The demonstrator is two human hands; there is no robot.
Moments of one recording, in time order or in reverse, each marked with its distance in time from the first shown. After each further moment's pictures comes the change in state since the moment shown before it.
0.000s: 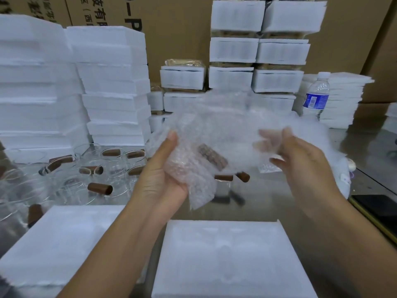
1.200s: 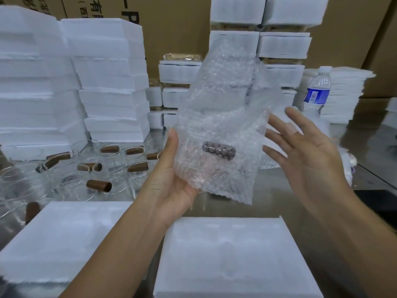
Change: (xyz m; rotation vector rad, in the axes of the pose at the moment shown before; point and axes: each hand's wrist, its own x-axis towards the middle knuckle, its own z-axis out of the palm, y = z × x) left_hand 0.002 -0.004 -0.006 -0.057 -0.067 -0.163; right_hand 0.003 0.003 -0.003 0.320 -0.008 -0.080
